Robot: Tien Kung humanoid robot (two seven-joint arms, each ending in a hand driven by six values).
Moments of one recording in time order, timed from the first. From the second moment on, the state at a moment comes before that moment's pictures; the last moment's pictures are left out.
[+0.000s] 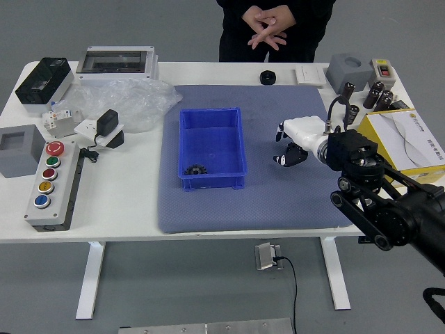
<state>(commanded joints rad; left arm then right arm) -0.23 0.13 -1.01 -0.18 1.21 -0.17 0.36 0.63 -0.26 0.85 1.14 -2.22 0.24 -0.27</state>
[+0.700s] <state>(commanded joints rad) -0.23 0.13 -1.01 -0.18 1.21 -0.17 0.36 0.68 -0.25 0.84 1.03 -2.22 0.21 -0.25</state>
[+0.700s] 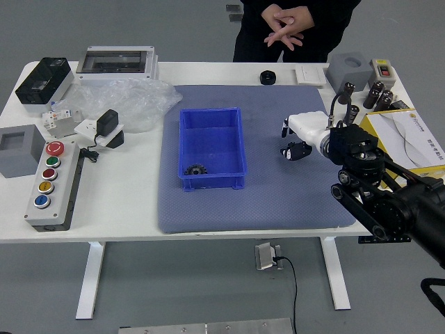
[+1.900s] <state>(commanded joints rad) -0.23 0.13 -1.01 -0.18 1.20 -0.17 0.36 0.71 -0.20 0.84 0.89 -2.21 0.21 -0.24</state>
